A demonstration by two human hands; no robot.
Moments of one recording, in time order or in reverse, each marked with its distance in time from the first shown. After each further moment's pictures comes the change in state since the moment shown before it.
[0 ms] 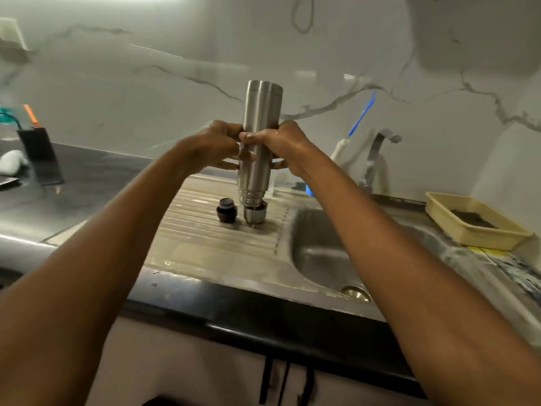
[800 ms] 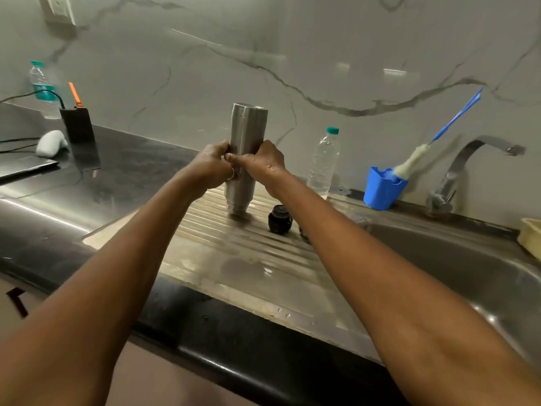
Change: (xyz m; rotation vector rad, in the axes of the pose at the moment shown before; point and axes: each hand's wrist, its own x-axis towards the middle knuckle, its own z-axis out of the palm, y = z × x) left_hand 0.042 -0.156 -0.090 -0.030 0.210 -0.137; right_hand 0.073 0.026 0.183 -0.119 -0.060 -0.028
